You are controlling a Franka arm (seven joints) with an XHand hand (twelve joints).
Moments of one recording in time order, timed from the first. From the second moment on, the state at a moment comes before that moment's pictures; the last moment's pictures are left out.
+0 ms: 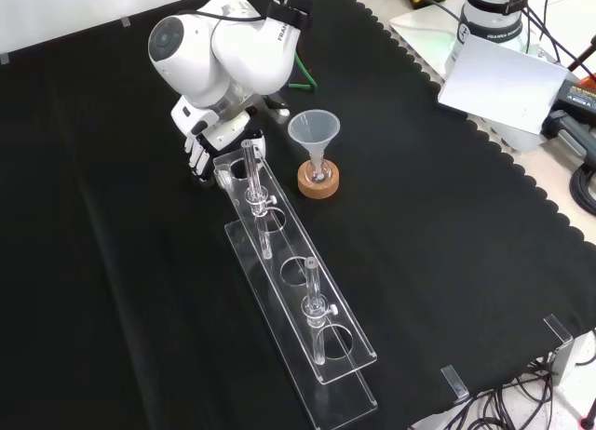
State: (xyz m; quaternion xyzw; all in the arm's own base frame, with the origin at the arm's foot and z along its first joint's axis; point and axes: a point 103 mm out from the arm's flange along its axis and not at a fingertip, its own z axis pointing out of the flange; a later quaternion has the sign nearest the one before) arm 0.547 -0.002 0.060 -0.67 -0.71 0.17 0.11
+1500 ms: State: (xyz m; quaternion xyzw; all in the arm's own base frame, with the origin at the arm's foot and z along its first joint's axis) arm 0.555 -0.006 0.107 -0.69 -0.71 0.16 0.04
